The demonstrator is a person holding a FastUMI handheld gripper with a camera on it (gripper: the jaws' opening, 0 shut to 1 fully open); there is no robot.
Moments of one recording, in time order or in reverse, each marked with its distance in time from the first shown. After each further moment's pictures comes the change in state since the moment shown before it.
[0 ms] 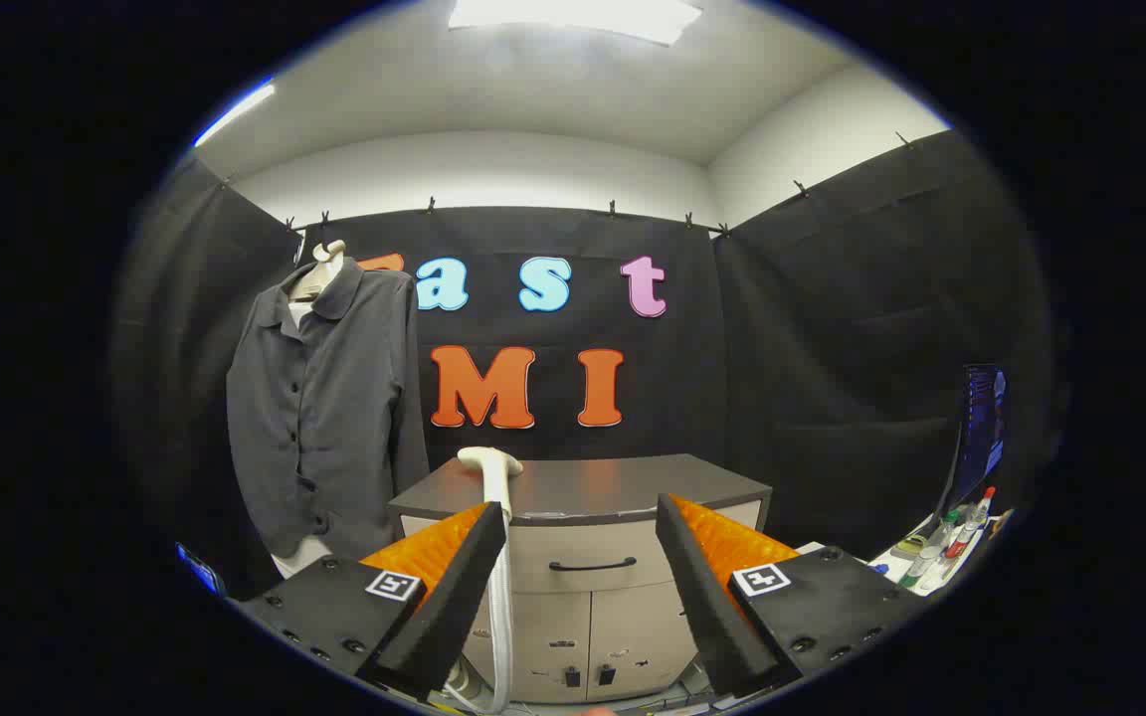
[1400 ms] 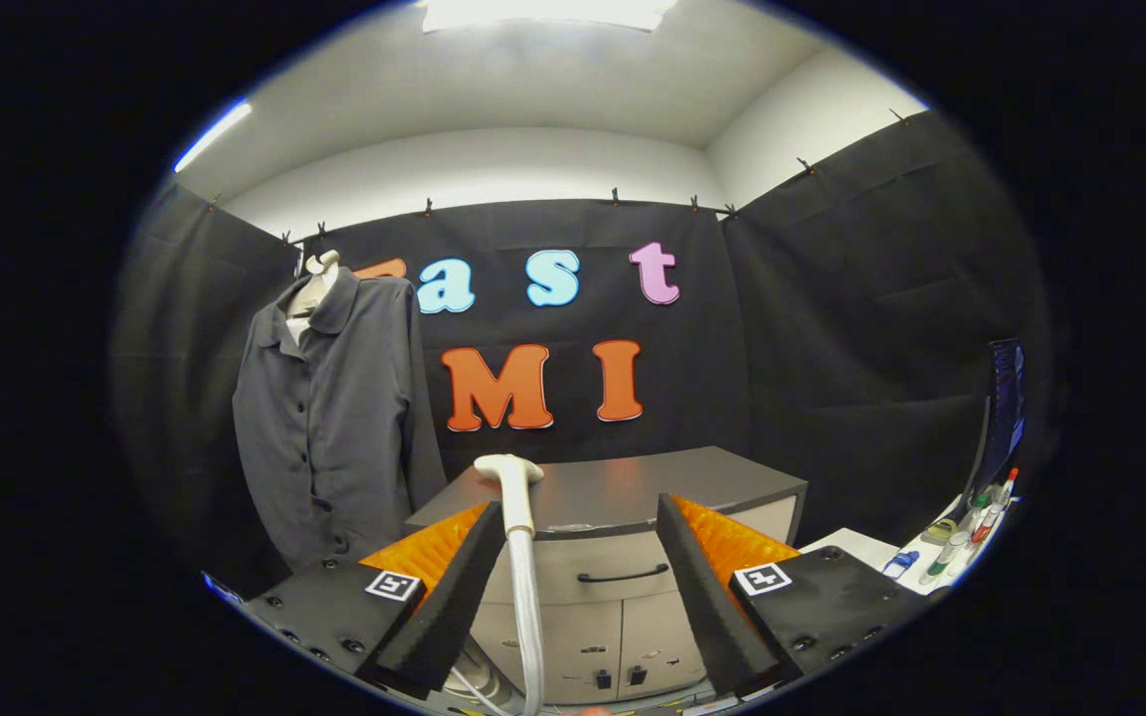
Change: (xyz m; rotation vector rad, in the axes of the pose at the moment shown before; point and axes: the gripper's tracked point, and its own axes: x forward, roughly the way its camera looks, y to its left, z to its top) arm 0.042 0.029 0.018 0.088 0.025 0.093
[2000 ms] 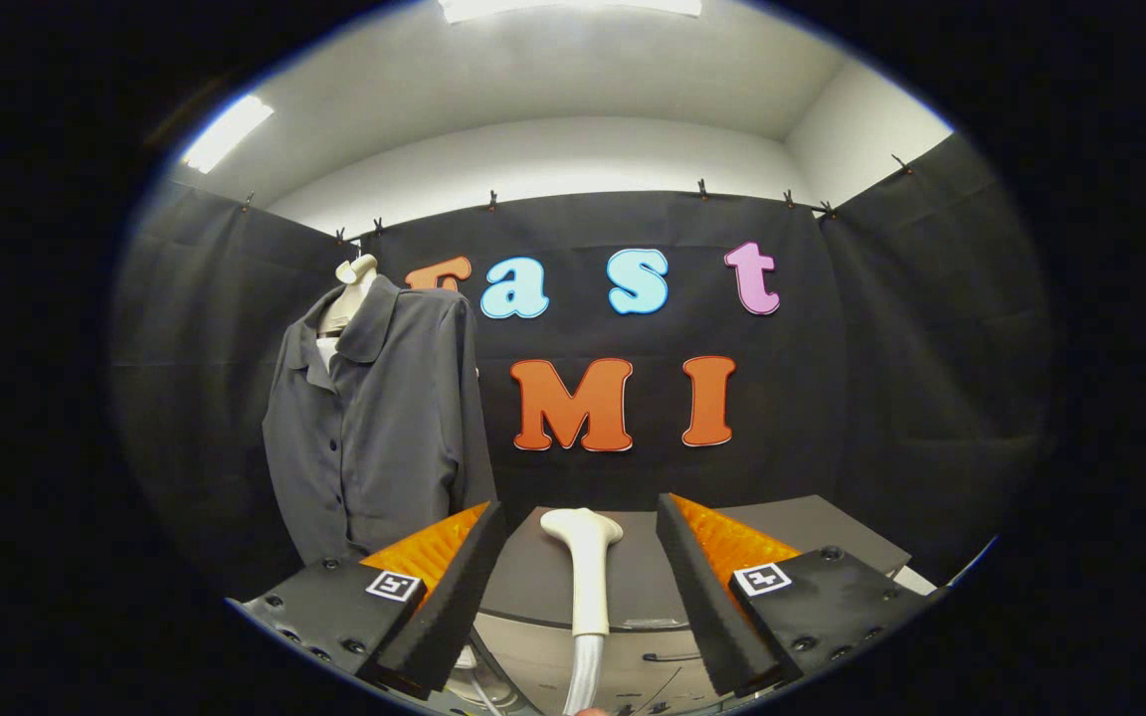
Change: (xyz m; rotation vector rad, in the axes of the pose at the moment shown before) arm 0.152 0.069 0.045 -0.068 0.056 0.209
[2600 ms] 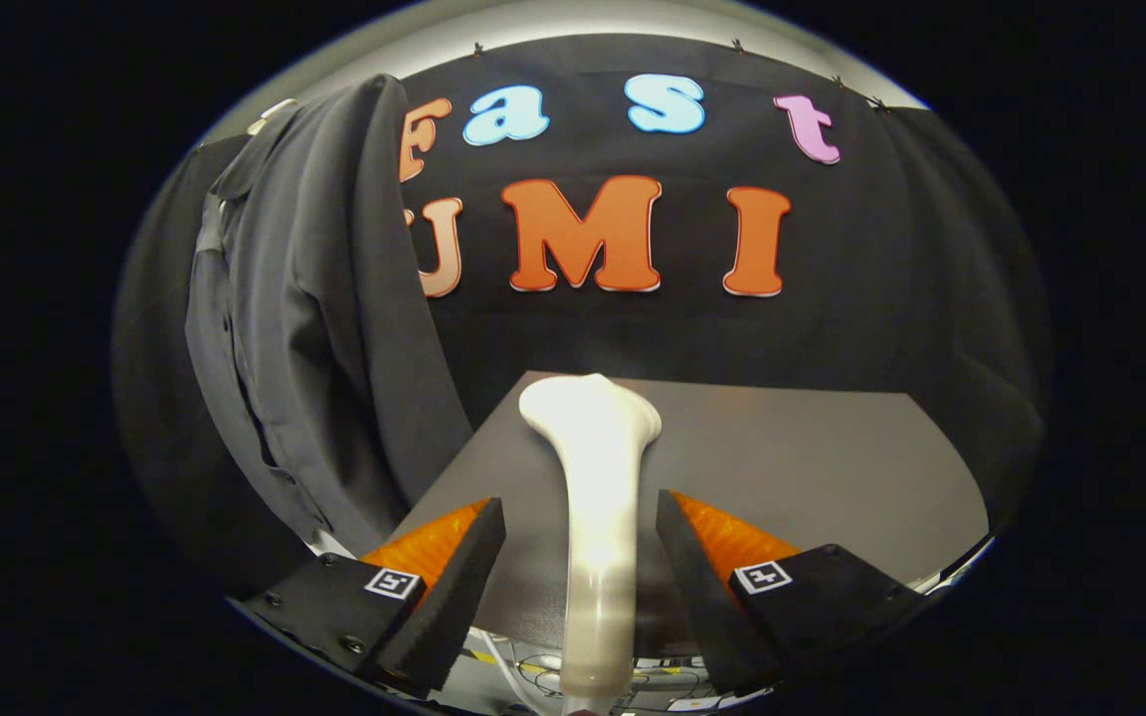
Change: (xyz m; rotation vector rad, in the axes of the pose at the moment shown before) arm 0.147 -0.007 -0.173 0.049 0.523 0.021
